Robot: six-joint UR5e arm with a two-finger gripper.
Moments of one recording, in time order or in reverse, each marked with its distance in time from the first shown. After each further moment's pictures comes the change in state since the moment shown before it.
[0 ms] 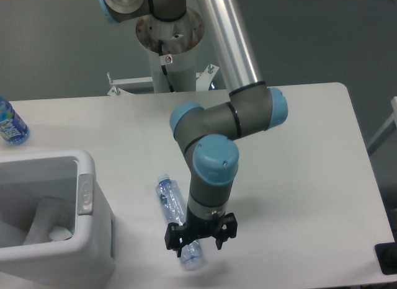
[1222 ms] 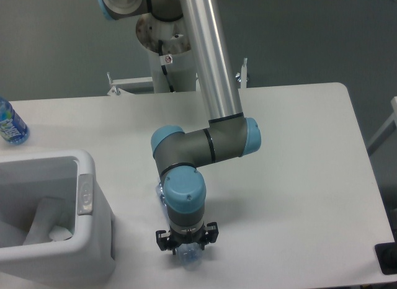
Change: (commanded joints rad) arm -0.045 -0.048 -0.005 0.008 0.095 0.005
